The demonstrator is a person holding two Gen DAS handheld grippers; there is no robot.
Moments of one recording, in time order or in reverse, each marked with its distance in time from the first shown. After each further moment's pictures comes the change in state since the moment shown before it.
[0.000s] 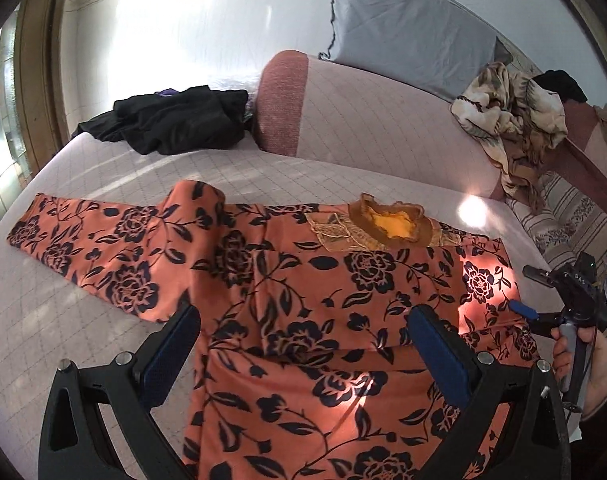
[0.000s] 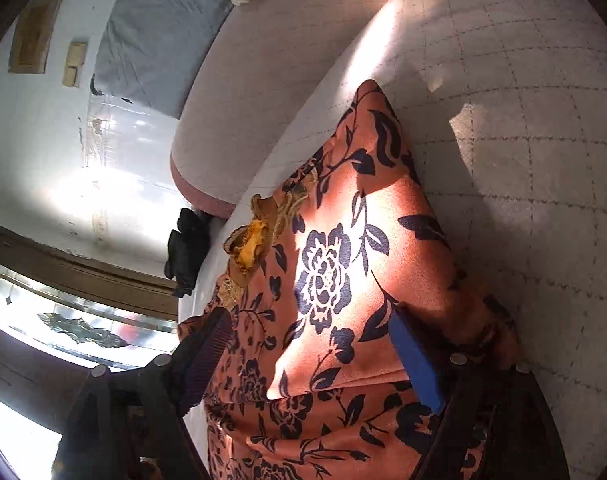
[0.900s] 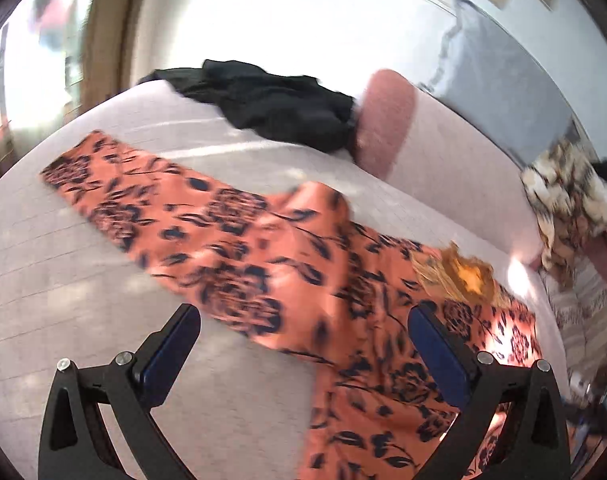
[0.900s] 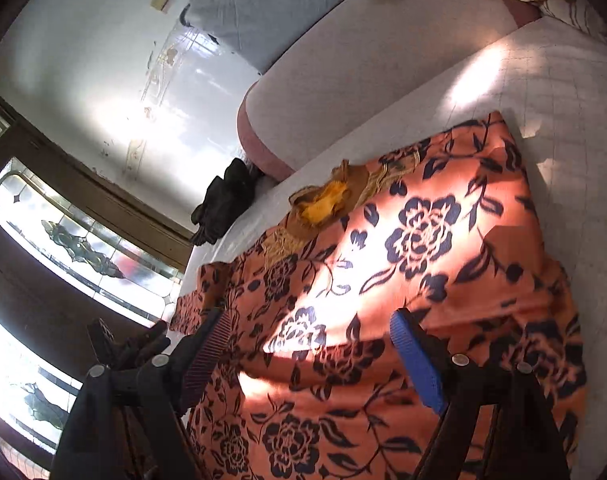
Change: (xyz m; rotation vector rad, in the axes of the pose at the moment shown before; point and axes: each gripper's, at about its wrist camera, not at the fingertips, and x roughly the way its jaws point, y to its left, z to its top) left arm -0.002 0.162 0.001 -0.355 -0.043 0.090; right arm 0.001 0.070 -0.074 -0.303 0.032 -0.006
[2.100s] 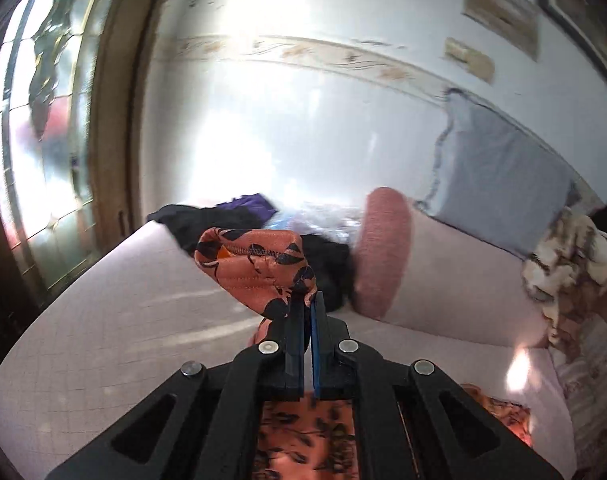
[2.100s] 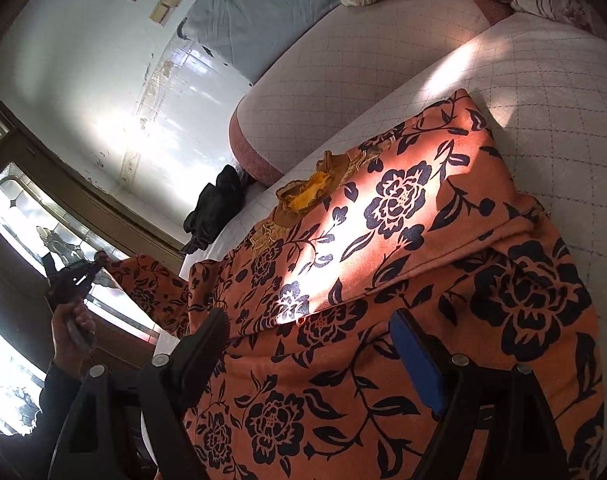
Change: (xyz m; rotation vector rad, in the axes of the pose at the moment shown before) left arm -0.061 -0.102 0.135 0.177 -0.300 -0.007; right arm -0.020 -0.018 -0.033 0.024 -0.106 -0.013
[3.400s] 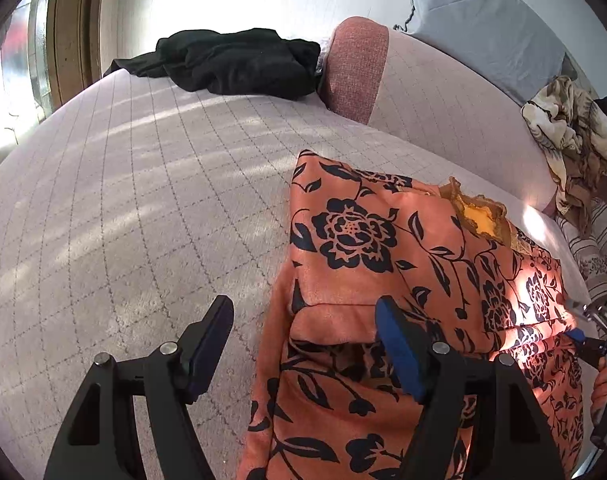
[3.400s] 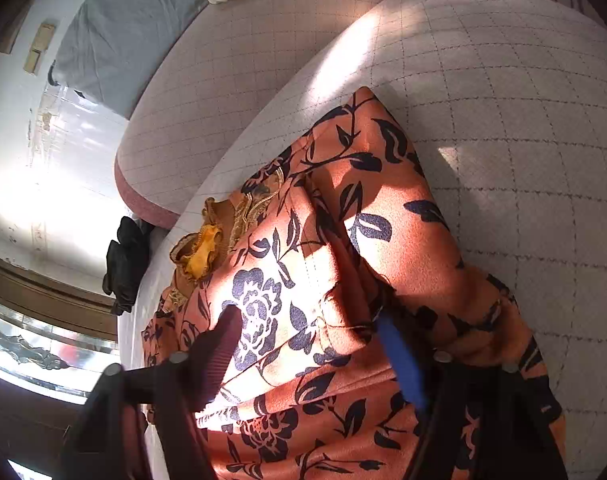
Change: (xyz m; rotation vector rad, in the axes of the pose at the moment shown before) left arm 0.059 0.000 -0.223 0.018 0.404 -0.004; right arm 0.052 -0.045 0.074 0.266 0.071 -0.309
